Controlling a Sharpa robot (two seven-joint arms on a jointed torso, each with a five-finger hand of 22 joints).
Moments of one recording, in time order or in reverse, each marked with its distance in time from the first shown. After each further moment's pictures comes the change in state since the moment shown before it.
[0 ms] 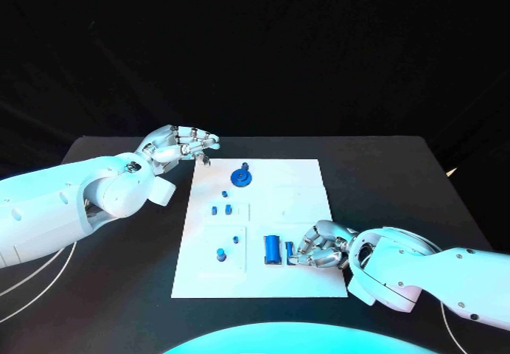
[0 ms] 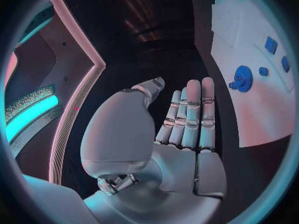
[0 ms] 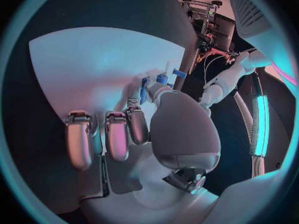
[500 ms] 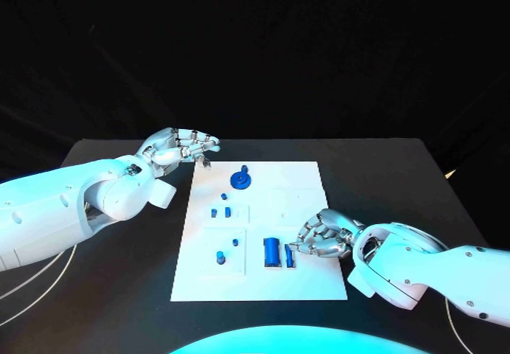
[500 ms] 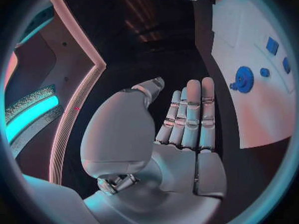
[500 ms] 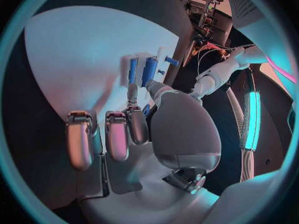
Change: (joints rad) left arm 0.000 0.003 0.000 0.001 0.001 -0.002 0.005; left_hand 0.000 0.000 -0.004 0.004 0.000 0.000 0.000 0.000 0.001 -0.004 -0.004 0.004 0.001 0.000 0.000 0.000 0.000 0.000 0.000 0.000 -0.004 -0.002; right arm 0.028 -0.026 0.003 0.013 0.002 -0.095 0.095; right_hand -0.005 -0.022 -0.011 0.011 0.006 -0.005 0.005 -0.010 -0.001 0.000 0.000 -0.002 0.000 0.000 0.000 0.000 0.000 0.000 0.000 0.000 -0.008 0.000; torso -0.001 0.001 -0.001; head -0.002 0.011
